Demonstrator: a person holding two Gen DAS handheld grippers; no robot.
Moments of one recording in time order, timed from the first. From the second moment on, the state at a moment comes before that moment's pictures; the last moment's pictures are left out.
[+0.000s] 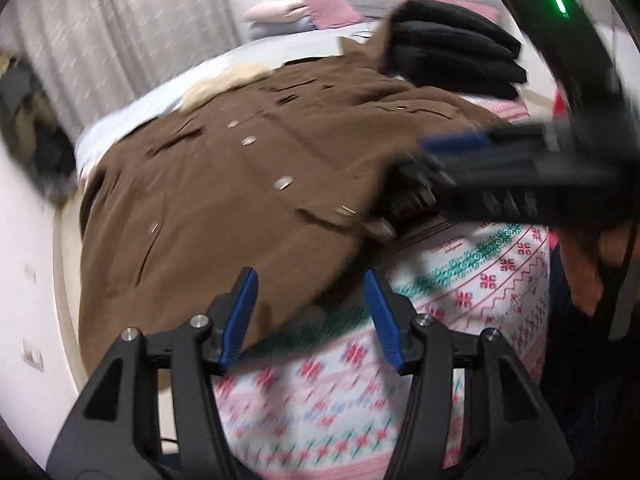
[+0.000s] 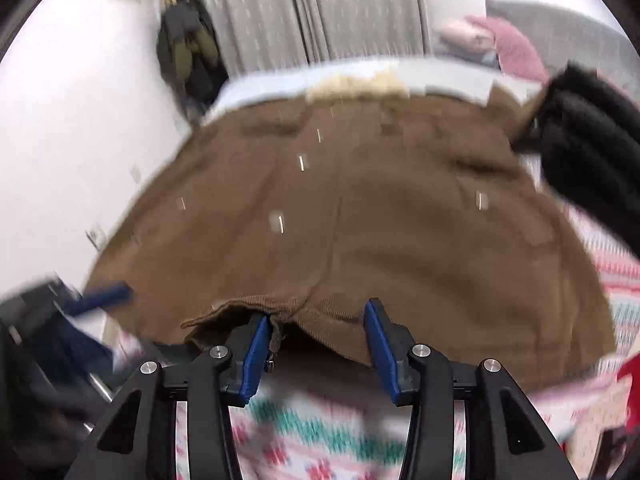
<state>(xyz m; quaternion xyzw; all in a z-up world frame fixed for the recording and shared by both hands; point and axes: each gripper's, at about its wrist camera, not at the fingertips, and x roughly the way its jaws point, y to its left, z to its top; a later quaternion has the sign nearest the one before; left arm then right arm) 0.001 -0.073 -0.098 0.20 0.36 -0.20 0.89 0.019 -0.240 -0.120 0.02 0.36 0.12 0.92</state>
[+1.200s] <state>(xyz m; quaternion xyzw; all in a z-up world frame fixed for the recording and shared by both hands) 0.072 -0.036 -0.085 0.09 0.40 -0.24 0.88 -0.004 -0.152 -0.180 -0.27 0.31 0.18 0.90</state>
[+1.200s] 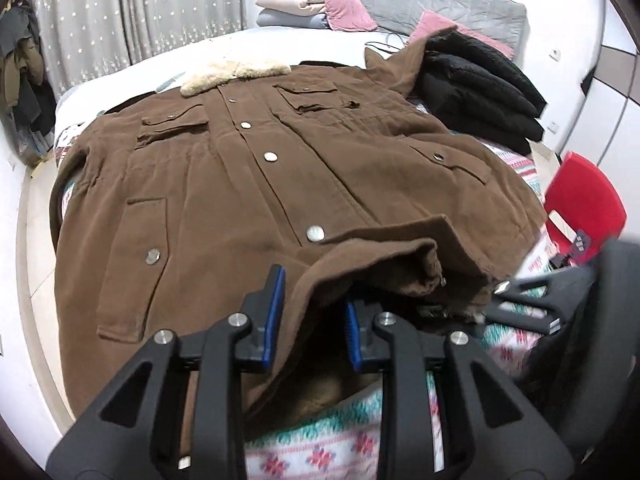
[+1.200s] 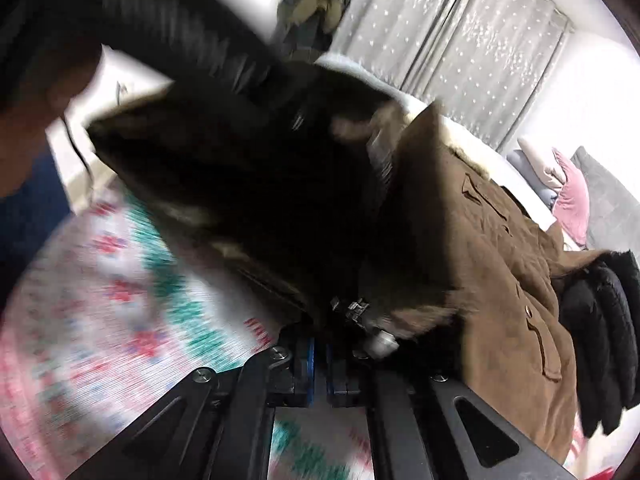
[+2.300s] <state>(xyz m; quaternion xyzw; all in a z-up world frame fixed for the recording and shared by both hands) 0.095 0.110 -0.096 -0.17 0.46 -0.22 0.84 0.059 -0.193 -0.135 -0.04 0.45 0.24 0.86</state>
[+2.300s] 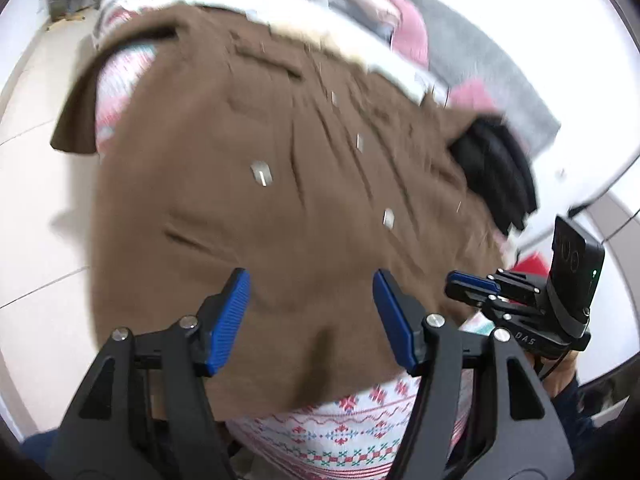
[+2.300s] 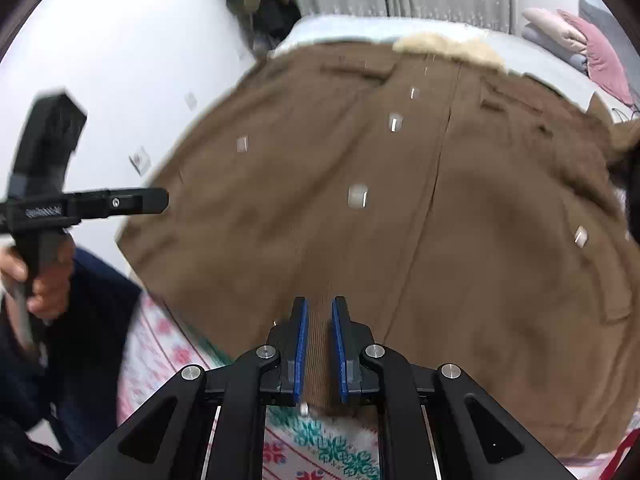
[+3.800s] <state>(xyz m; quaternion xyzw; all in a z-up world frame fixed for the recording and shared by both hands) 0.376 0.433 -0.224 -0.66 0.25 0.04 0.71 0.214 -0.190 -0.153 -0.01 0.42 0.17 0.89</state>
